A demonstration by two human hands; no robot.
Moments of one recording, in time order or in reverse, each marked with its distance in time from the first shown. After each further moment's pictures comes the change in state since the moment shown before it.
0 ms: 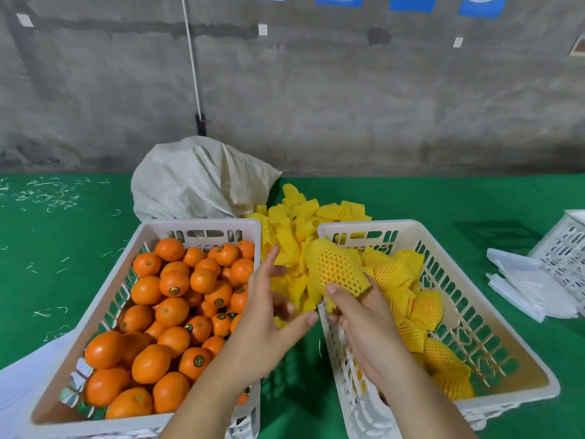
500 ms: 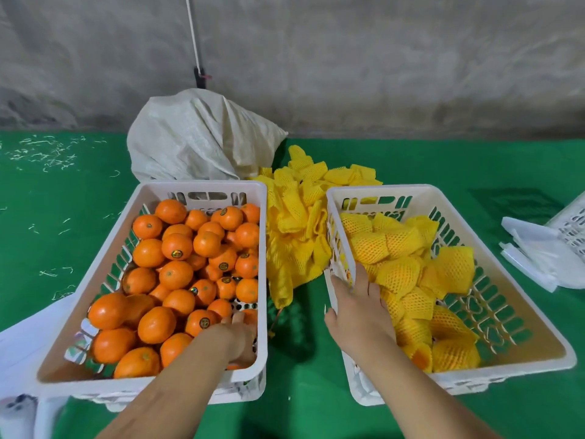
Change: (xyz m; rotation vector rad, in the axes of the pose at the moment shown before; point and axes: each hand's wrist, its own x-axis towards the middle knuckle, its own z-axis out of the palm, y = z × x) left_hand -0.010 -0.143 -0.021 0.943 -0.911 -0.879; right_hand 0.013 0.079 -0.015 -1.679 -0.096 0.054
